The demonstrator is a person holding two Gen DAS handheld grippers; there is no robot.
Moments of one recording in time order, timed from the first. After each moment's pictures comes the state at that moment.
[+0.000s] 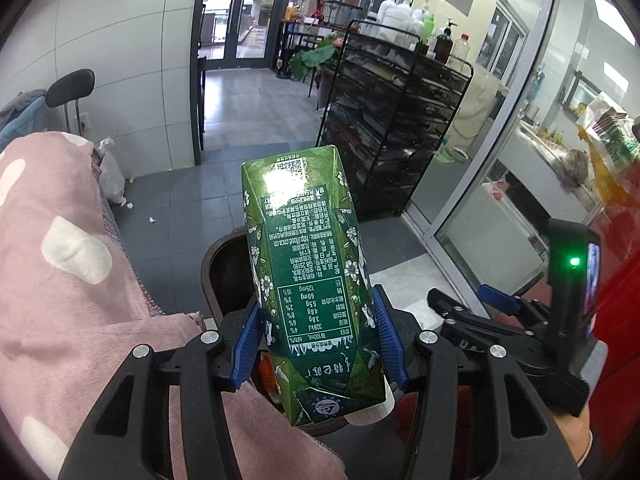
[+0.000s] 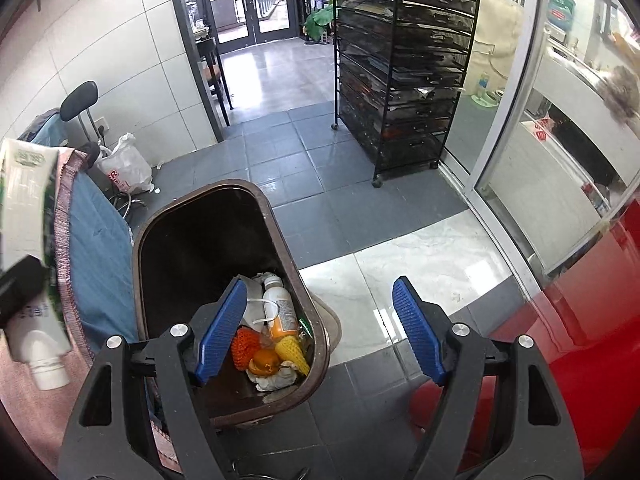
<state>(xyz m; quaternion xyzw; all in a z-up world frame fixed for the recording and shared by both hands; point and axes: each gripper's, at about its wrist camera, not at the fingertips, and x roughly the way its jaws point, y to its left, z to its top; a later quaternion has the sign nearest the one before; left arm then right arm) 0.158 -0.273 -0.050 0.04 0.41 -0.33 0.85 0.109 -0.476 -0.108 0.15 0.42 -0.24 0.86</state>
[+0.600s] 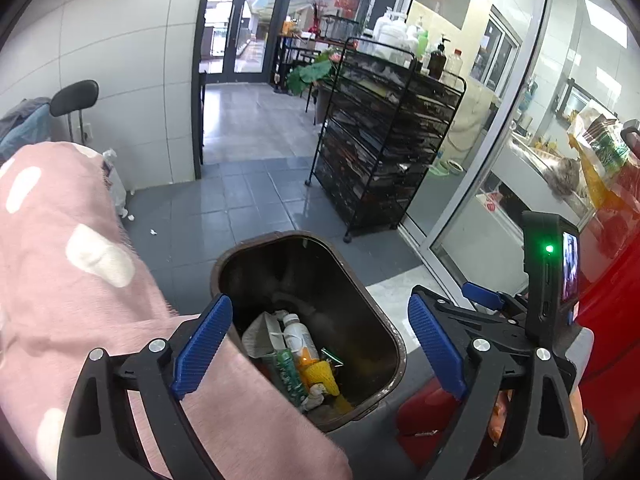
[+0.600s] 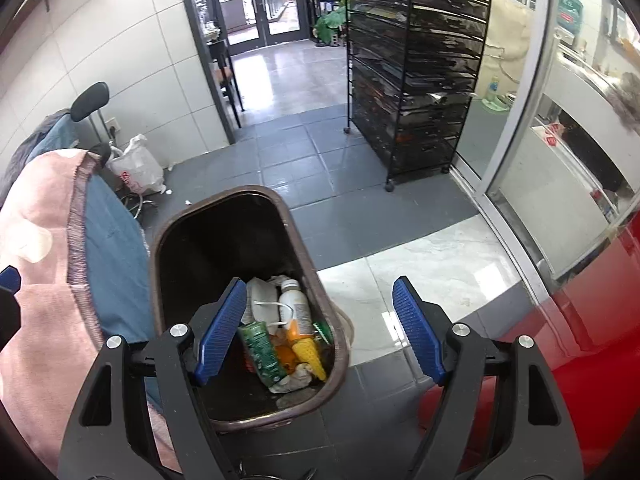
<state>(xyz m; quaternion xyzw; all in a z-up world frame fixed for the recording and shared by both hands) 0.142 -0.250 -0.032 0.03 0.38 -0.34 0.86 0.116 -0.461 -0.099 0.15 0.42 -0.21 0.87</state>
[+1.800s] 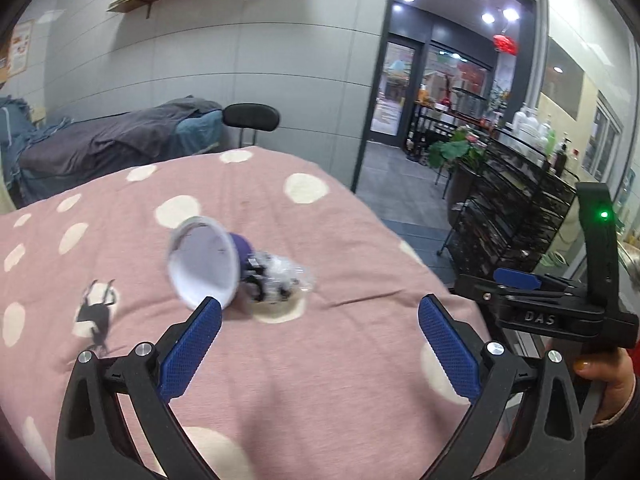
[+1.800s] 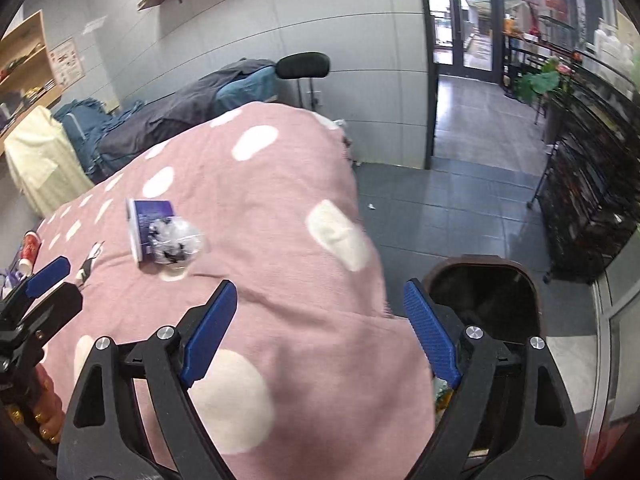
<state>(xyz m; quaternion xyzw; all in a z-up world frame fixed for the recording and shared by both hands) 0.116 -0.024 0.005 -0.04 0.30 -0.10 0.95 0.188 -0.226 -0.020 0.05 0.39 0.11 0.91</state>
